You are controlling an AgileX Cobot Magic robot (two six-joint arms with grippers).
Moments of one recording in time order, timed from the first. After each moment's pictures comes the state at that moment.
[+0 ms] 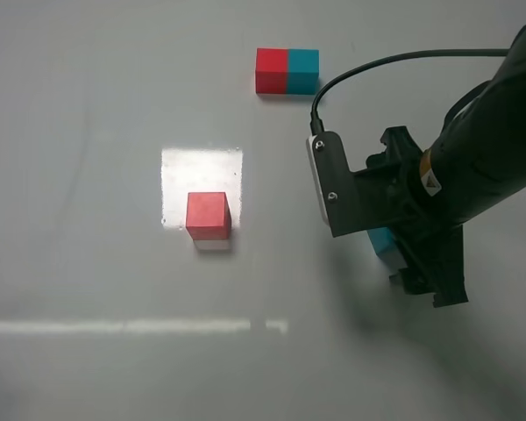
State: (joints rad) left arm 0.09 0.00 -0.50 -0.03 1.05 -0.10; right arm 0.78 1.37 -1.17 -0.54 0.95 -0.75
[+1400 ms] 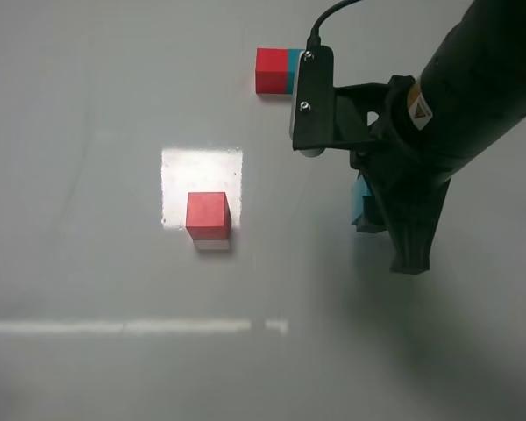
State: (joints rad) left arm 0.09 0.00 -0.50 -0.03 1.05 -0.09; right arm 0.90 1.43 -1.44 -0.49 1.14 -0.49
